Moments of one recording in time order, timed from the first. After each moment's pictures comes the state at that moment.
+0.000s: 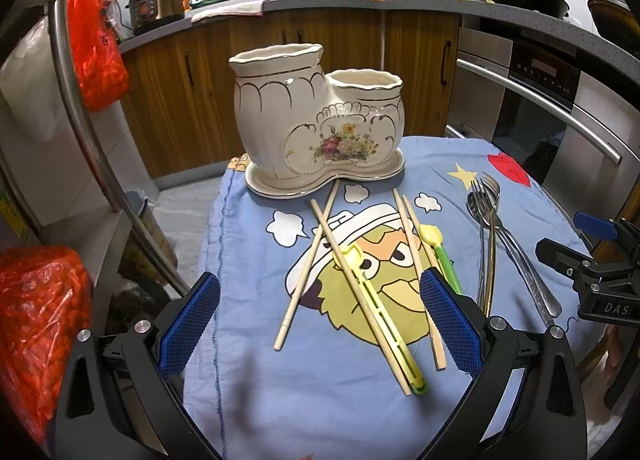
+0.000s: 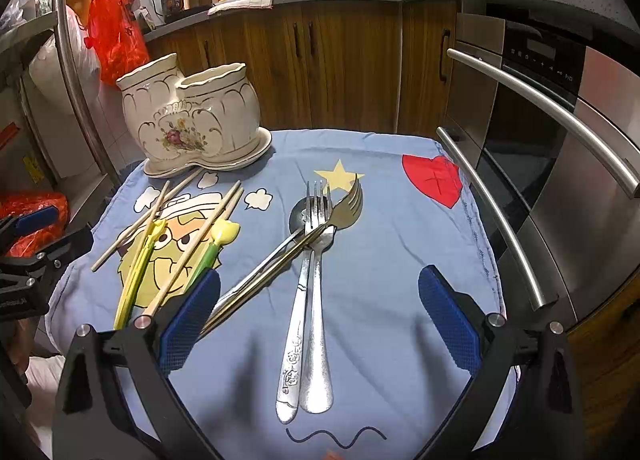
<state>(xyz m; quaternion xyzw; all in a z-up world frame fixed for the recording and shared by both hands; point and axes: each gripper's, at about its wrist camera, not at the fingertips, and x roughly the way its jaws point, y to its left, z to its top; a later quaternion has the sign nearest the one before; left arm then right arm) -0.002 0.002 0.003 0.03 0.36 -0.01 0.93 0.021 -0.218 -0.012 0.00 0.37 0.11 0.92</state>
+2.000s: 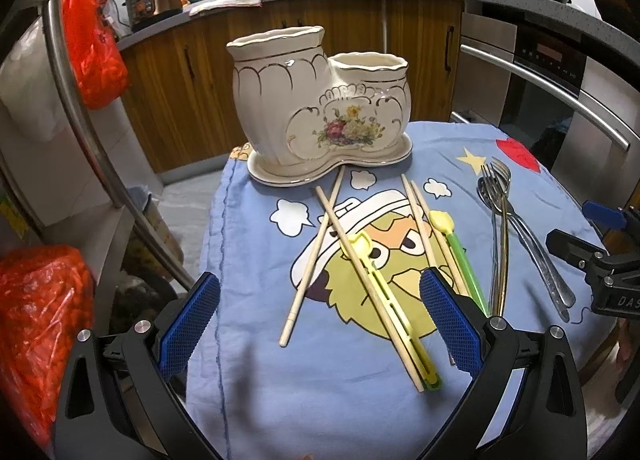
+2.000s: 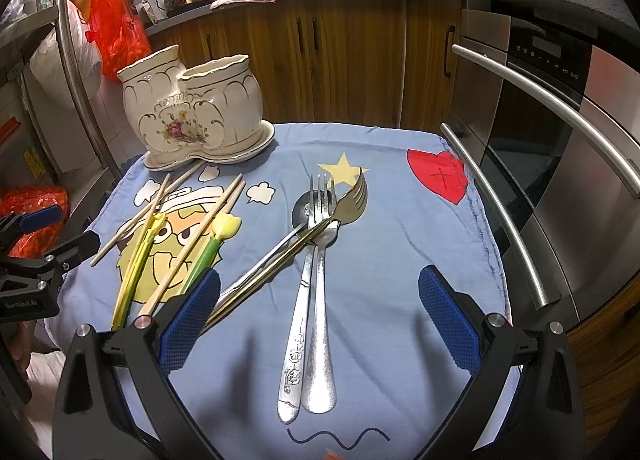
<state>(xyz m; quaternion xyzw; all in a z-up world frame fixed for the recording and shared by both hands) 0.002 0.005 -0.009 0.05 0.37 -0.01 0.93 0.025 -0.216 -0.017 0.00 0.38 0.11 0.92</state>
